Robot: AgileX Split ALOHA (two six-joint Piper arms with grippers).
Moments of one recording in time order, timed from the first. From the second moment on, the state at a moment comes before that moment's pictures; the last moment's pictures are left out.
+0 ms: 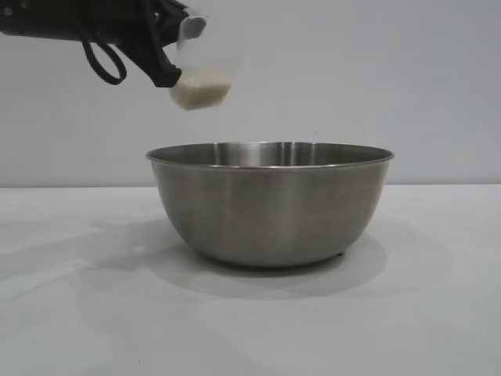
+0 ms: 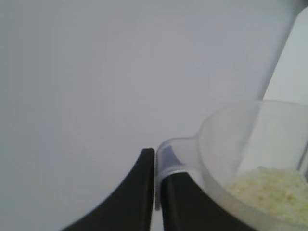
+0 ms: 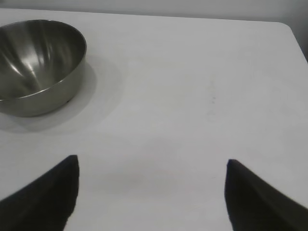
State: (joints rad) left arm -0.32 1.93 -0.90 0.55 -1.13 0.69; right arm 0.14 -0.02 -0.49 0.03 1.14 -0.02
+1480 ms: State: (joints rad) left arm -0.44 1.96 -0.95 0.70 -1.08 1.84; right arm 0.14 -0.02 -0.49 0.03 1.14 -0.02
